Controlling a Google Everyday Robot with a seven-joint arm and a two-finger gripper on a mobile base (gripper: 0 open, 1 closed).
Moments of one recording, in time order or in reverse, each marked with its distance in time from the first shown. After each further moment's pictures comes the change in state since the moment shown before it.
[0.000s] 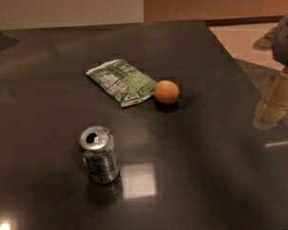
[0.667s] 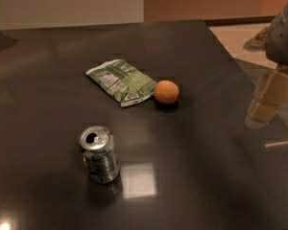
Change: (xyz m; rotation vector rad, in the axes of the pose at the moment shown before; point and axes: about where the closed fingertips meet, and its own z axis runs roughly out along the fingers) arm -0.016 0.002 0.004 -0.038 -0.061 -0.024
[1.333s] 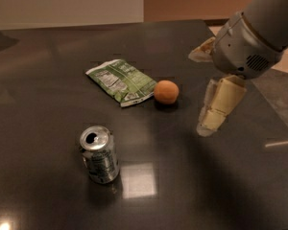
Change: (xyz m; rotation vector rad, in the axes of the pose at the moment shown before) arm -0.083 0.028 0.035 -0.131 -0.225 -0.136
